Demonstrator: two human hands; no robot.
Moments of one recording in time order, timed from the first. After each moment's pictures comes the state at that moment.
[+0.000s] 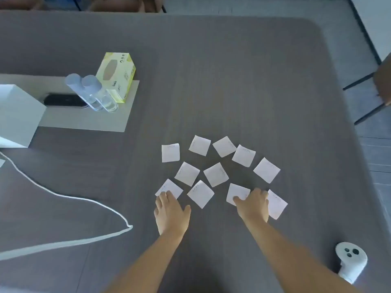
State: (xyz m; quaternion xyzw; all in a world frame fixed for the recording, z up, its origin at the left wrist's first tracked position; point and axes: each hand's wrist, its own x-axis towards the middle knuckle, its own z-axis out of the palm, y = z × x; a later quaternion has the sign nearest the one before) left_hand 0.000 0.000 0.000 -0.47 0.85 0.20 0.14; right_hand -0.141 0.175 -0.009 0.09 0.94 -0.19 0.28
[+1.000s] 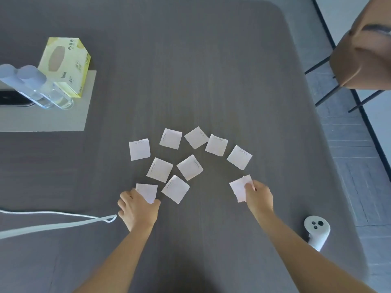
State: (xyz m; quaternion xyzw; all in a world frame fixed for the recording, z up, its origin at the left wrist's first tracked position) left_hand -0.008 -0.024 -0.031 -0.53 0.81 0.19 0.14; right_hand -0.168 0.263 -0.009 0.17 0.90 -0.34 0.22
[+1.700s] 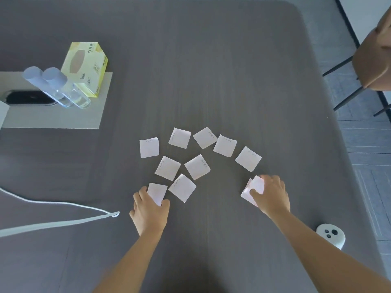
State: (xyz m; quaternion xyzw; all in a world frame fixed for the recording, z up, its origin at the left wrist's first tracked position) left_hand 0.001 0.003 -0.015 -0.54 0.81 0.24 0.05; right_hand -0.194 0.290 -0.028 -0.02 0.96 -0.12 0.24
